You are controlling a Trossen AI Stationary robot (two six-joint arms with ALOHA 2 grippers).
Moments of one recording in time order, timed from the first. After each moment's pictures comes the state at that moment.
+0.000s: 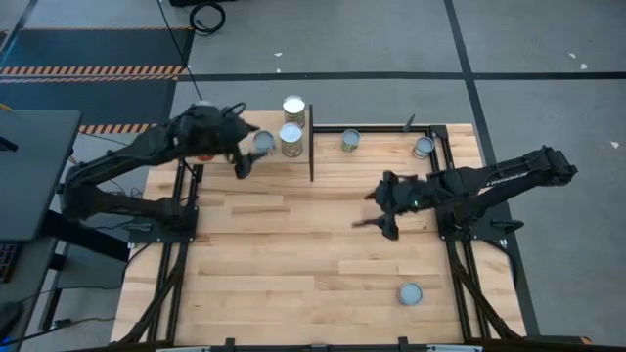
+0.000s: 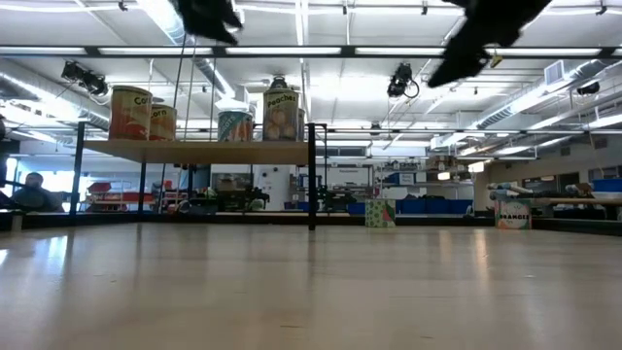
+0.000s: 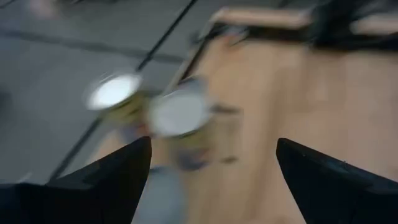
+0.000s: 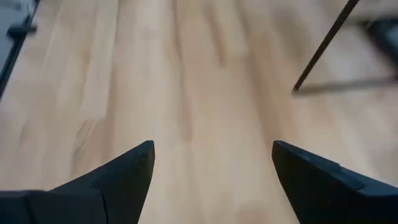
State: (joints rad) left arm 0.38 1.08 1.22 -0.65 -0.08 0.12; right arm 0.17 1.05 0.84 -0.50 0.21 0.22
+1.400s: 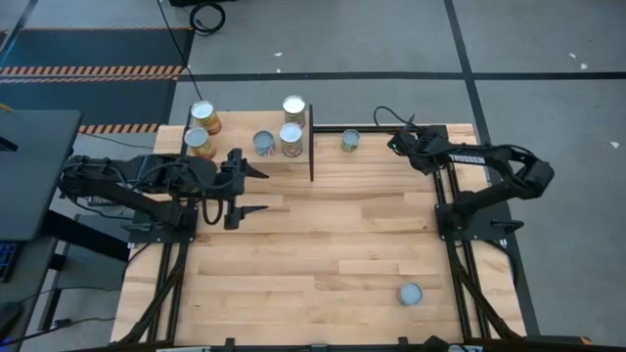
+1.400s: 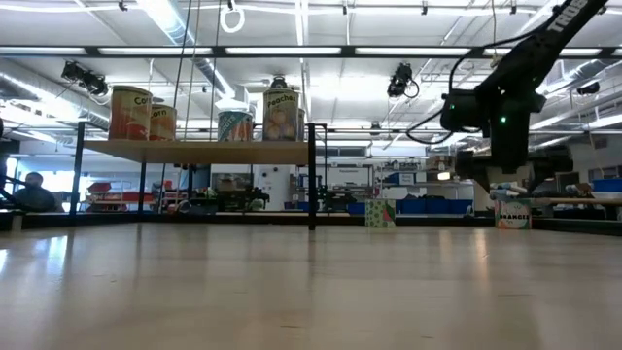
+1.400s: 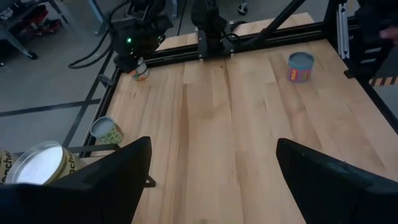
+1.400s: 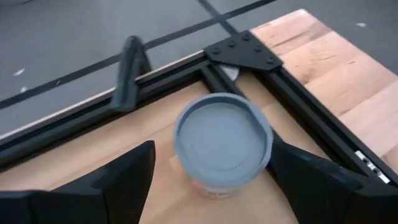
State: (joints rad) left arm -0.15 1.04 1.22 -0.65 -0.26 0.09; right arm -0.76 1.33 0.60 -0.51 0.82 1.24
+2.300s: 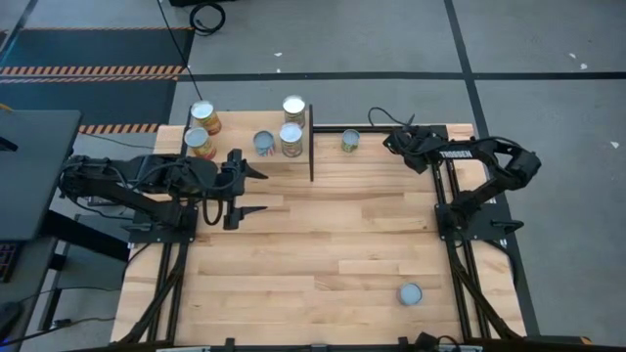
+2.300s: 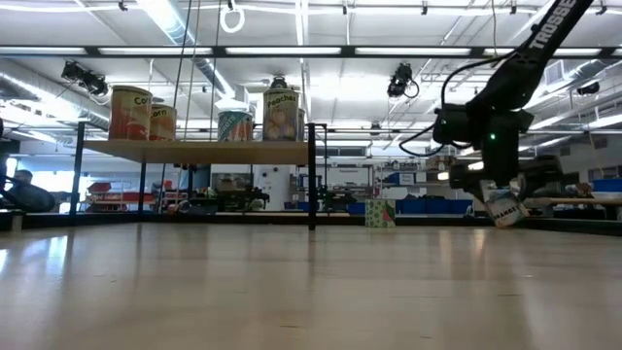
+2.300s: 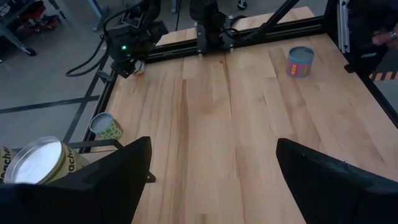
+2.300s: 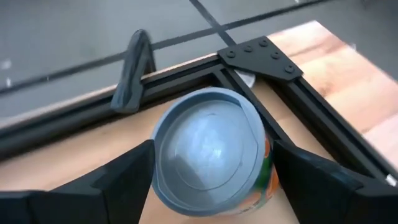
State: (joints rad) left arm -0.15 1.04 1.22 -0.67 -0.26 0.09; right arm -0.78 1.48 0.61 -0.37 0.84 1.14
